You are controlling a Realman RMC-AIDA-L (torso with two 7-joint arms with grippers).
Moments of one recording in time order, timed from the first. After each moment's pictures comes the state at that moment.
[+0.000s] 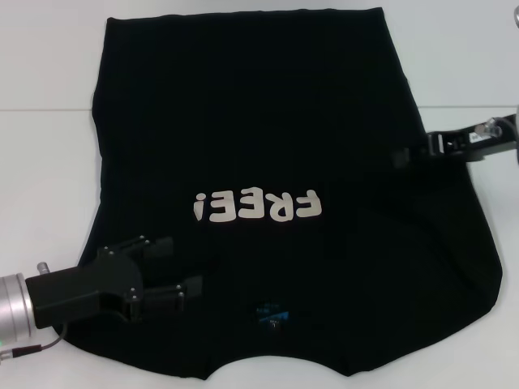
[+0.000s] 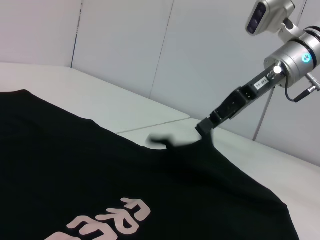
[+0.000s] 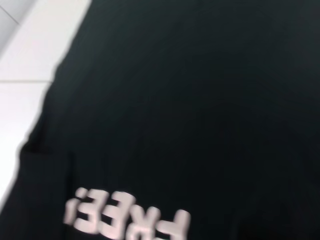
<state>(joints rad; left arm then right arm) -0.42 -2.15 0.44 0.66 2.13 1.60 -1.24 0.86 1.98 -0.75 -0.73 -2.46 -1.29 2.48</state>
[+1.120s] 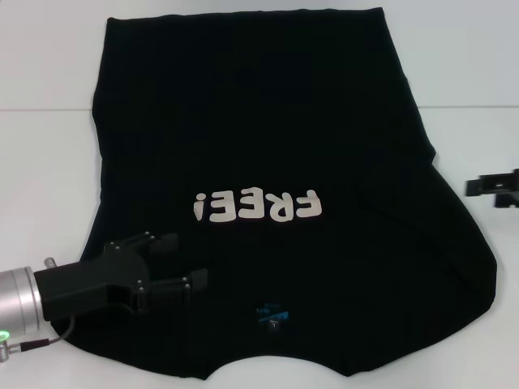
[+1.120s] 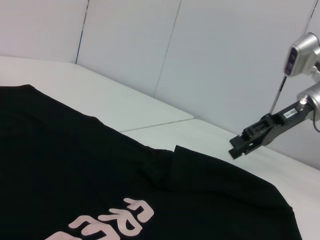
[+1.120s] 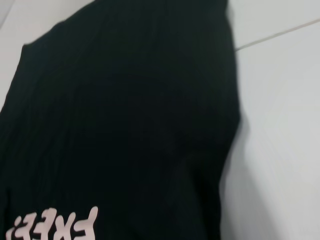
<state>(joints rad) -0.44 -2.15 0.44 0.64 2.13 1.57 -1.28 0.66 1.87 -0.71 -0.59 -2.30 -1.22 2.41</state>
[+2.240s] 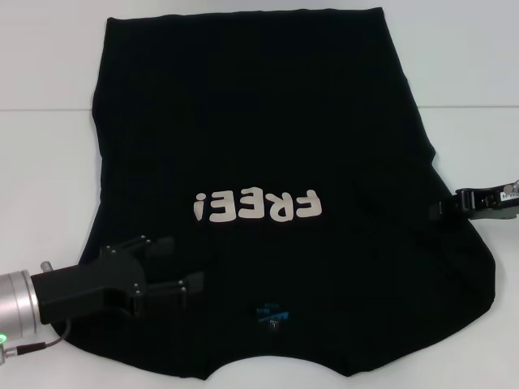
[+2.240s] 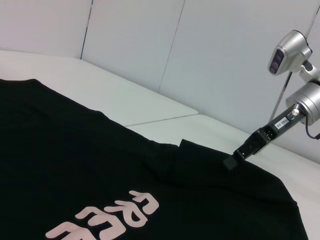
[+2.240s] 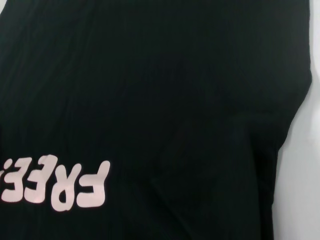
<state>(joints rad) -0.44 -2.15 0.44 0.64 2.14 1.56 -1.28 0.76 1.94 -0.77 -0.55 -2.44 -1.15 2.42</state>
